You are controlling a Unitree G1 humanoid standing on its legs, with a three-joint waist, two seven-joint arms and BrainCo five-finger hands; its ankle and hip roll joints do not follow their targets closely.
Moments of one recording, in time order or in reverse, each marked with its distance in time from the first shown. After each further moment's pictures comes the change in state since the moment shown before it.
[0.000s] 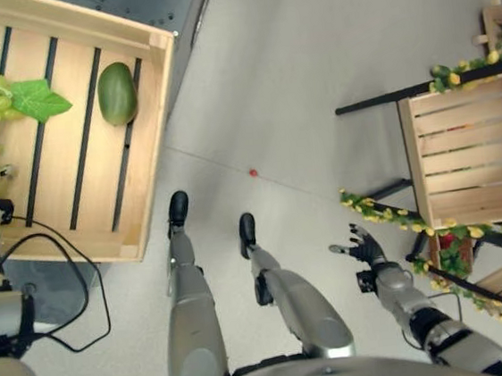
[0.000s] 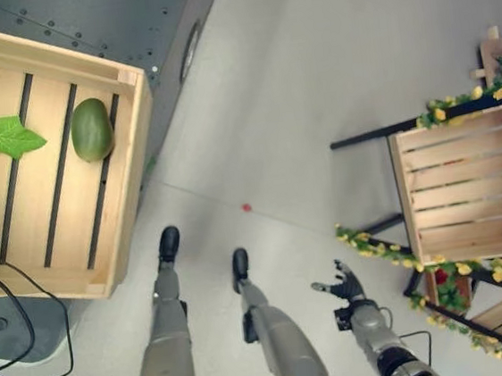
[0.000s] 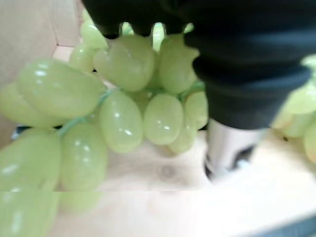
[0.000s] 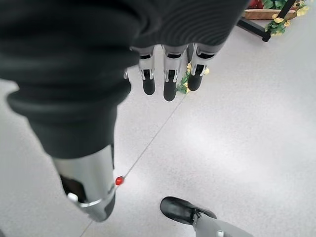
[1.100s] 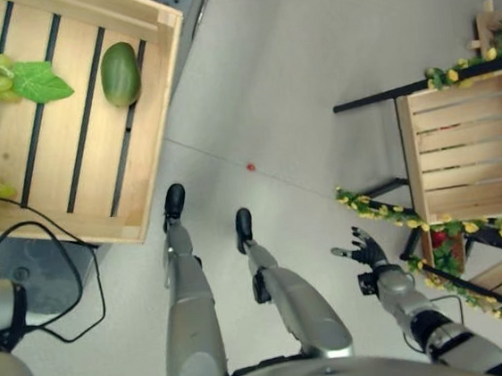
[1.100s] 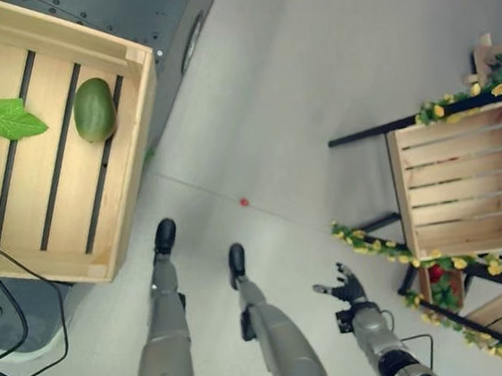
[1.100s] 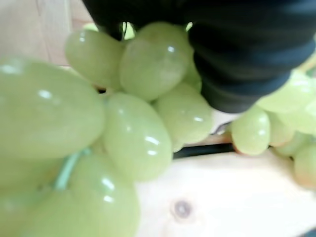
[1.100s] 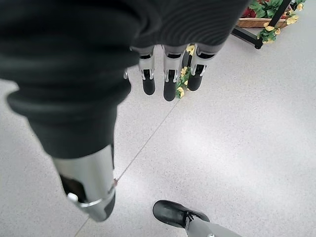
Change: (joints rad) left arm -0.016 0.028 -0.082 -0.034 0.038 0.001 -0.017; right arm 0.006 0.000 -0.002 -0.001 -0.002 -0.001 0.001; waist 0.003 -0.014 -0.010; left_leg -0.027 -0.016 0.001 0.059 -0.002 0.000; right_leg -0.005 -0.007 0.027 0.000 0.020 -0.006
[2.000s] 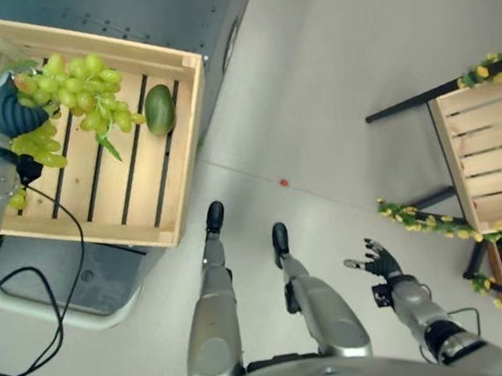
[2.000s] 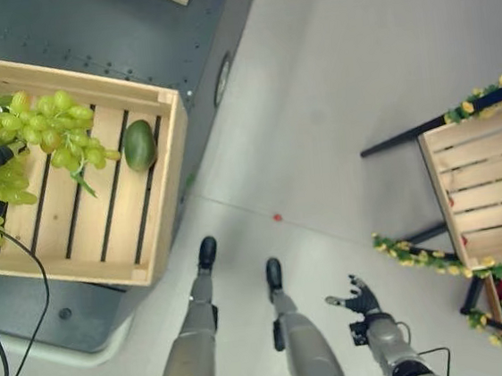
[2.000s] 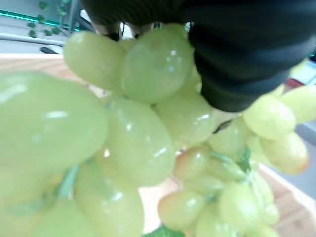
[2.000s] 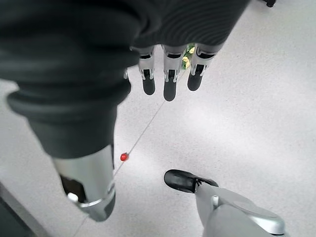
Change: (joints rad) left arm 0.270 0.171 0.008 -0.801 0.040 -0.110 -0.126; right arm 0.047 -0.043 -0.052 0.025 -0.041 0.005 0.045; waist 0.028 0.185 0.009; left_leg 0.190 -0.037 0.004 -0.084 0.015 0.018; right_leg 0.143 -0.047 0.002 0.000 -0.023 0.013
